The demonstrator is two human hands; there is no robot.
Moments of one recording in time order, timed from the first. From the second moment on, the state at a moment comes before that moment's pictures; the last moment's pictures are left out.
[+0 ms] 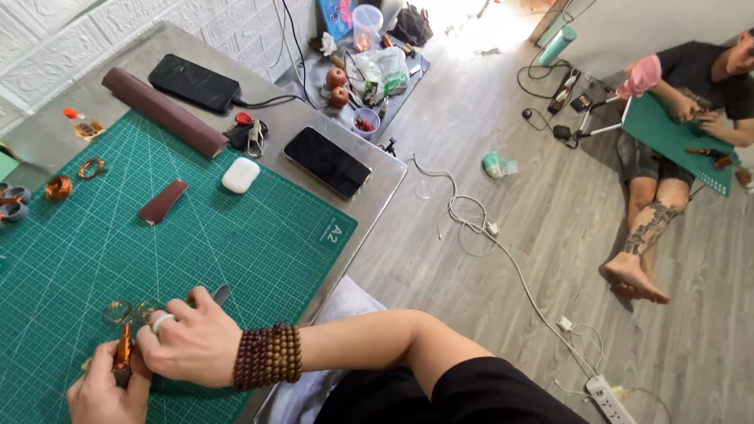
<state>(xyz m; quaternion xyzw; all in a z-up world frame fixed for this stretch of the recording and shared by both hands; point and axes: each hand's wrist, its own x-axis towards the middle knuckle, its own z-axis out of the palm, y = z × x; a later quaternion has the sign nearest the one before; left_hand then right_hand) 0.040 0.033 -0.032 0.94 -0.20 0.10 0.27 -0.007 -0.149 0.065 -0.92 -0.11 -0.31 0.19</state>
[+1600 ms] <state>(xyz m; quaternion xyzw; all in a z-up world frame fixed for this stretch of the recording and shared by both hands) 0.021 0.009 0.064 0.86 -0.27 0.00 0.42 0.017 -0.205 0.092 -0.90 -0.23 -0.08 0.35</state>
